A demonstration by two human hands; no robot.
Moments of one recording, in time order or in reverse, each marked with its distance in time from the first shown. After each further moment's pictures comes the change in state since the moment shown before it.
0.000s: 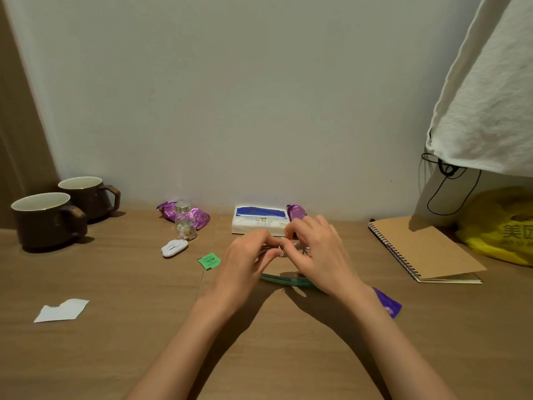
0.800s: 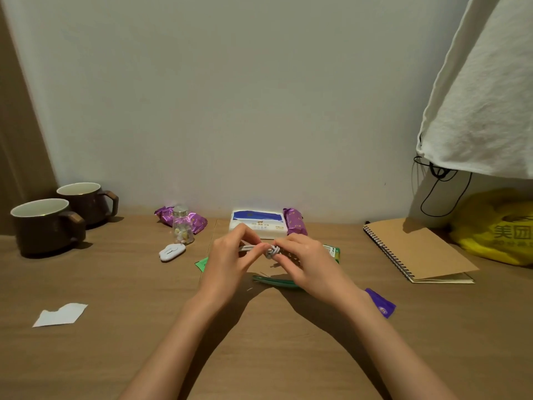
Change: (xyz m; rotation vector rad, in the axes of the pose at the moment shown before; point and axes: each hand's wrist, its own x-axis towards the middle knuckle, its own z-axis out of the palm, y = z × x) left_hand 0.003 -0.008 -0.010 -0.111 0.082 -0.173; right_hand -0.009 -0.001 0.000 0.155 -0.191 -0.042
